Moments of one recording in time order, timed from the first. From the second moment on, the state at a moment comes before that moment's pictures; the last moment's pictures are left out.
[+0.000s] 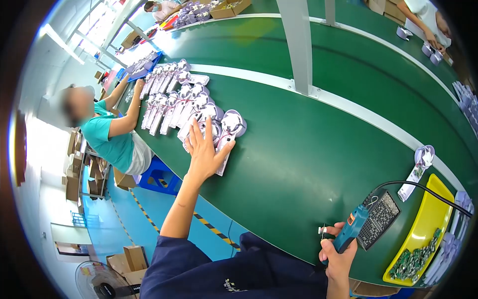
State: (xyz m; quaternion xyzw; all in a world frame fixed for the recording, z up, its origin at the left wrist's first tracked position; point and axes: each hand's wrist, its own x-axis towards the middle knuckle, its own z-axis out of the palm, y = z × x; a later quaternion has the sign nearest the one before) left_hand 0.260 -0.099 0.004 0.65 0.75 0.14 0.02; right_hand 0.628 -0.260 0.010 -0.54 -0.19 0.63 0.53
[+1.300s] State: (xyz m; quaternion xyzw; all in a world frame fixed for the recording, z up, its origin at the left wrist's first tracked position) left_hand 0.327 -0.054 0.014 0.53 0.81 0.21 0.11; right_hand 0.618 -0.245 0.005 -0.49 -0.31 0.66 0.47
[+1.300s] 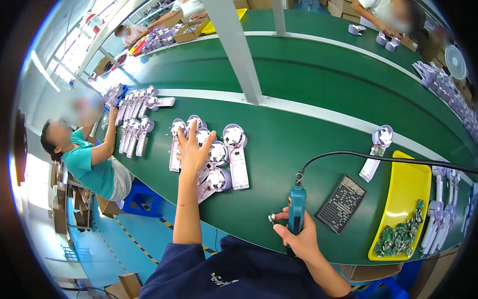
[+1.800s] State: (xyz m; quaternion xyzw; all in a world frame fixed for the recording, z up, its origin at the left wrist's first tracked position) left_hand 0.380 -0.073 0.066 0.88 0.47 -0.03 0.06; right_hand 0.627 -0.253 -0.003 -0.47 -0.29 0.66 0.51
